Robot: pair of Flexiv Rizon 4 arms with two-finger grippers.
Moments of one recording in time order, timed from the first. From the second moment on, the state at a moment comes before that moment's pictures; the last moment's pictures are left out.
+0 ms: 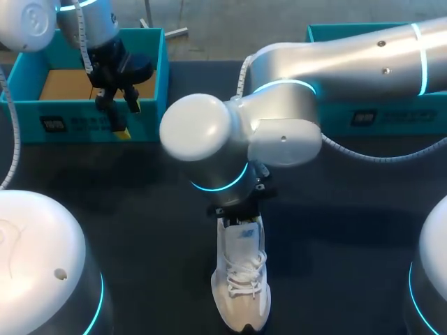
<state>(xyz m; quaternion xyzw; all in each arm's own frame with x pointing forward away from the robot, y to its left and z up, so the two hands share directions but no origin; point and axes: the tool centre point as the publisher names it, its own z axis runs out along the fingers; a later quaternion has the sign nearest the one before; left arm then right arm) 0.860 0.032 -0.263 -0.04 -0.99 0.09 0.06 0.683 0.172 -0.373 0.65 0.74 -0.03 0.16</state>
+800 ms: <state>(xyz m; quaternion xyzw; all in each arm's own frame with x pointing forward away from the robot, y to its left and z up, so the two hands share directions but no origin) 0.860 0.032 -0.263 -0.04 -0.99 0.09 0.06 0.680 0.172 -0.370 0.61 0.76 -0.07 0.23</state>
